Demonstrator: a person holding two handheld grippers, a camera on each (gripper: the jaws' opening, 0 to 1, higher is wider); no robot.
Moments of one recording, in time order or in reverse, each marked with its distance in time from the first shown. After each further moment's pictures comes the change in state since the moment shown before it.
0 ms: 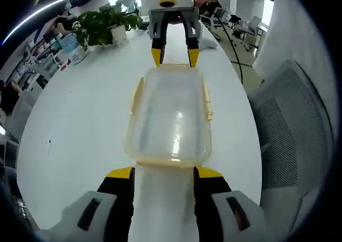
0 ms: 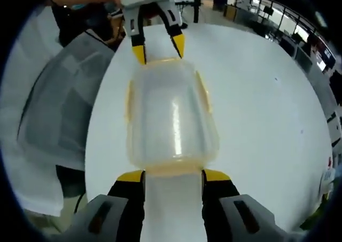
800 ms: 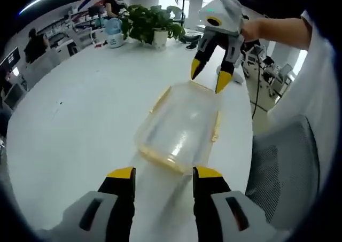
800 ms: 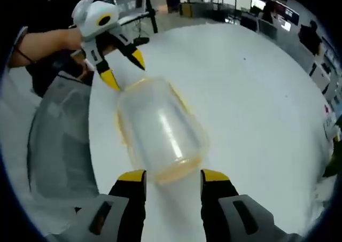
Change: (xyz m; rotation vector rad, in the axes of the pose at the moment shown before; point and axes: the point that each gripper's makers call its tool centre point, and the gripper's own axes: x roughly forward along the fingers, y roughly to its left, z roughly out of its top) left arm -0.019 0.004 0.007 -0.441 -0.134 0.087; right arm -0.017 -0.002 0.016 0.392 -0.109 -0.104
